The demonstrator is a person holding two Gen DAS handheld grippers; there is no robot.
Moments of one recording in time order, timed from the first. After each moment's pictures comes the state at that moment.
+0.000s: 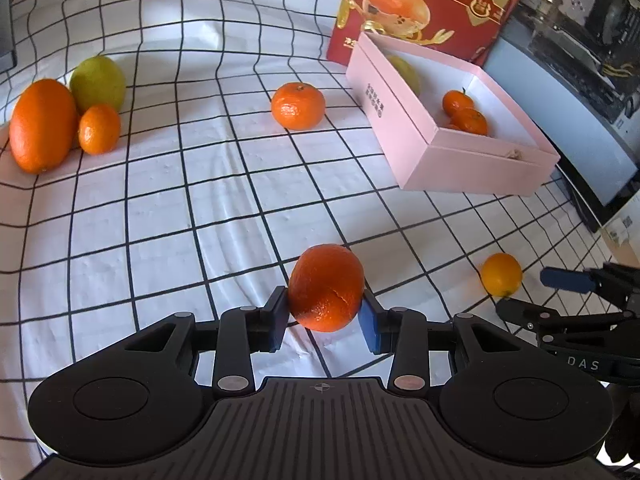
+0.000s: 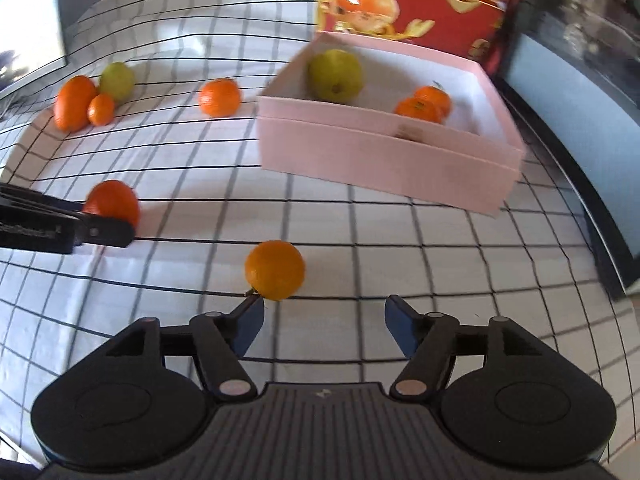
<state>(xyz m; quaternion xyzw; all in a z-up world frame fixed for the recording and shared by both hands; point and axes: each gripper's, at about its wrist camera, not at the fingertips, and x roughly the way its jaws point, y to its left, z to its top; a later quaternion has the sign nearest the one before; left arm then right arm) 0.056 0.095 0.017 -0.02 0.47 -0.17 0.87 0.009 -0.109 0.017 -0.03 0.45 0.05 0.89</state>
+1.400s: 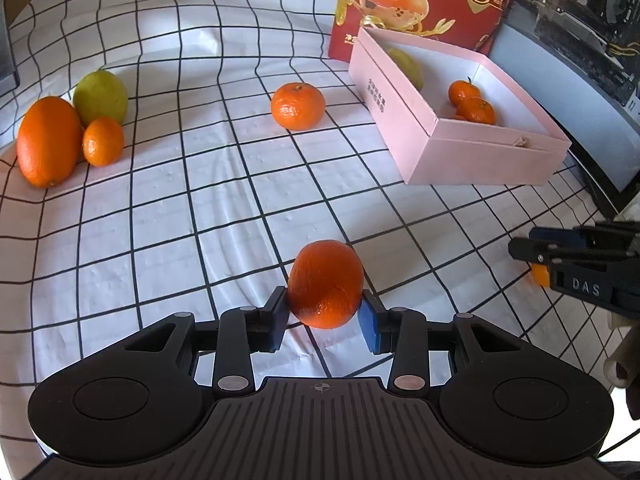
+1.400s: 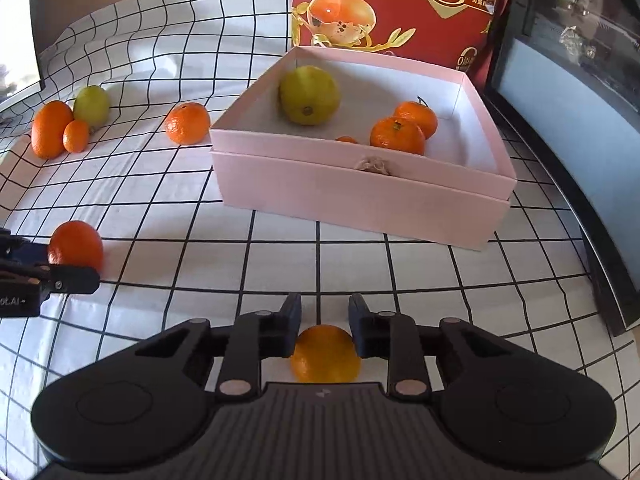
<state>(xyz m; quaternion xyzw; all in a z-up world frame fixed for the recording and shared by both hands) 0.056 0.084 0.017 0.01 0.47 -0.15 0.87 0.042 -0.127 0.016 -0.03 0.43 0.05 0.90</state>
